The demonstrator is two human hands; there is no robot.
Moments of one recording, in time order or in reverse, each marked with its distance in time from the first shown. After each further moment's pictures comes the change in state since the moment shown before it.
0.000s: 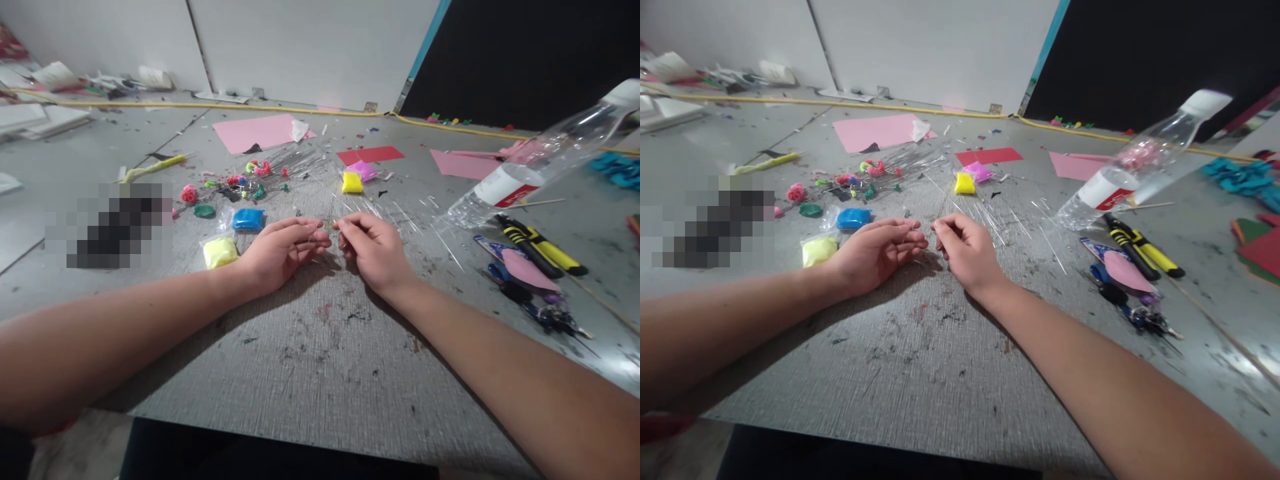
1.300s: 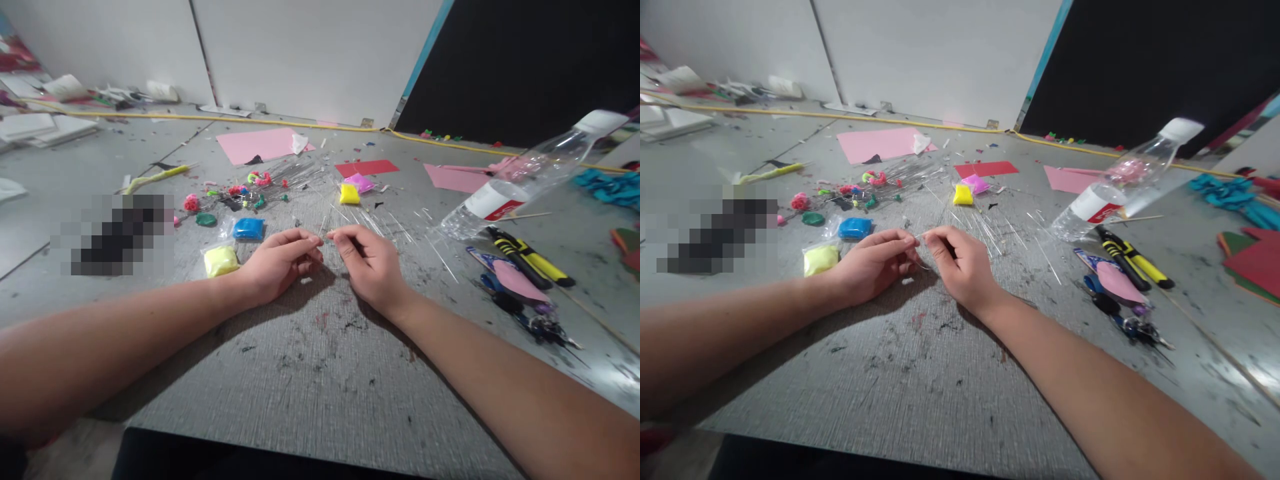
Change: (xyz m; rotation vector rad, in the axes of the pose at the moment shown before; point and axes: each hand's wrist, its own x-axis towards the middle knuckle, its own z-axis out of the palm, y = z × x) left_hand -0.003 -0.003 -0.005 0.137 -0.109 0.047; right_hand -0.009 -0.004 -0.001 -0.296 -0.008 -0.346
